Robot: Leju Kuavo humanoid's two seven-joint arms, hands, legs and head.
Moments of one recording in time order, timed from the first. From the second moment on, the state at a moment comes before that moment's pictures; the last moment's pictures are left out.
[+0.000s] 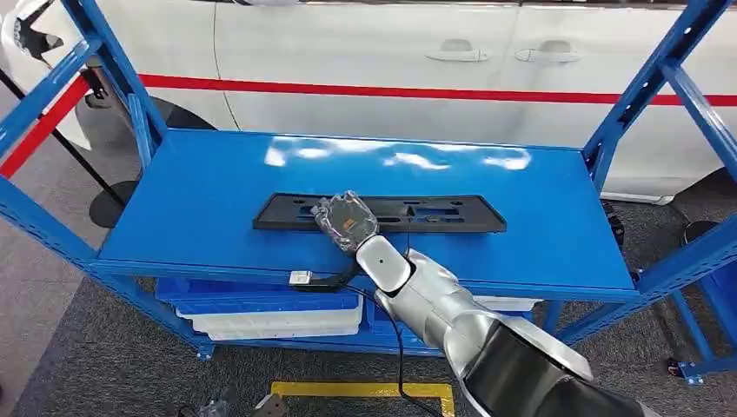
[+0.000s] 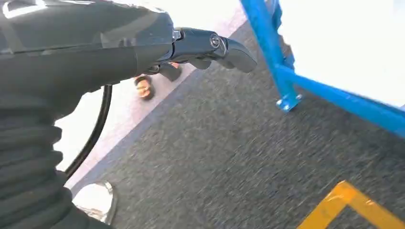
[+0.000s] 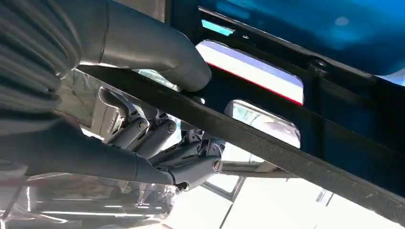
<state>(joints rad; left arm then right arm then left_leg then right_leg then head) -0.18 -0.16 0.24 -0.19 -1.55 0.55 0.06 -0.93 0.26 0.92 -0.32 1.40 -0.56 0.07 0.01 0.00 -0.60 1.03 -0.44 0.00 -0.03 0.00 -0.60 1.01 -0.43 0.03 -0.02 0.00</state>
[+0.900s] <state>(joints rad) -0.15 -0.16 0.31 -0.19 -1.39 0.41 0.07 -0.74 0.15 0.73 -0.61 1.11 -0.49 -0.26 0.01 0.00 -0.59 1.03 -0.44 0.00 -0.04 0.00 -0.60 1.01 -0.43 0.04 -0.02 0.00</state>
